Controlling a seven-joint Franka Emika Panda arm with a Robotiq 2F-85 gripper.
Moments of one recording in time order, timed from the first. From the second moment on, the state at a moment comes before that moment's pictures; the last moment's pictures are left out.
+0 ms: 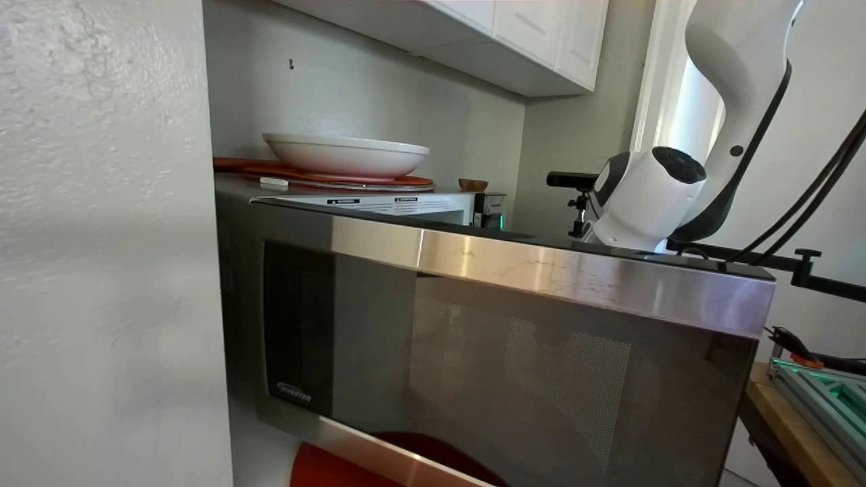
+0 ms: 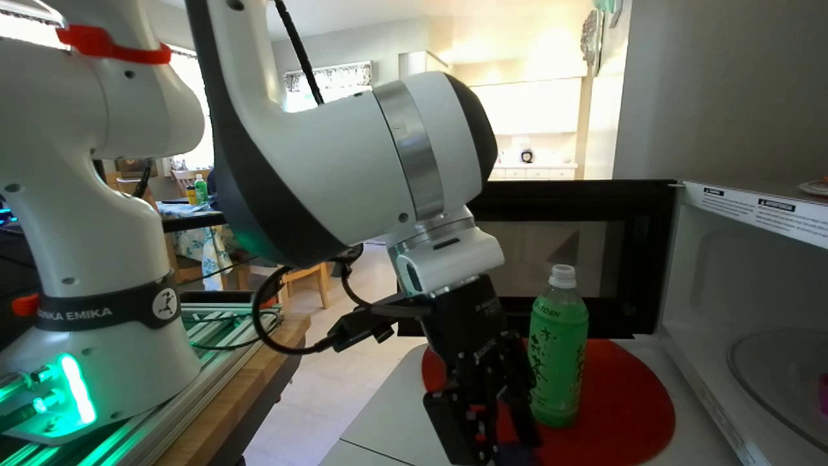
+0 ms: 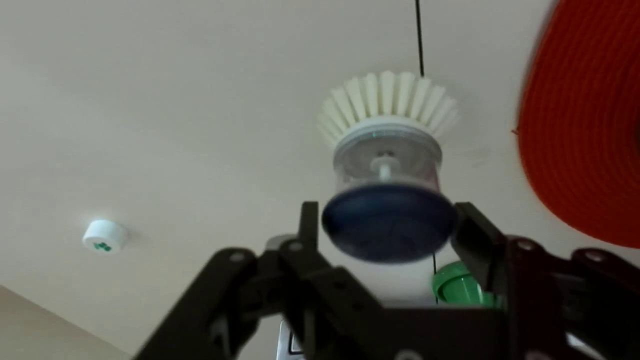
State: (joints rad) arm -0.38 0.29 0.03 -2.48 -2.08 2.95 2.31
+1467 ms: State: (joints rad) arm -0.21 0.10 -0.06 -2.67 -1.00 2.98 1.21
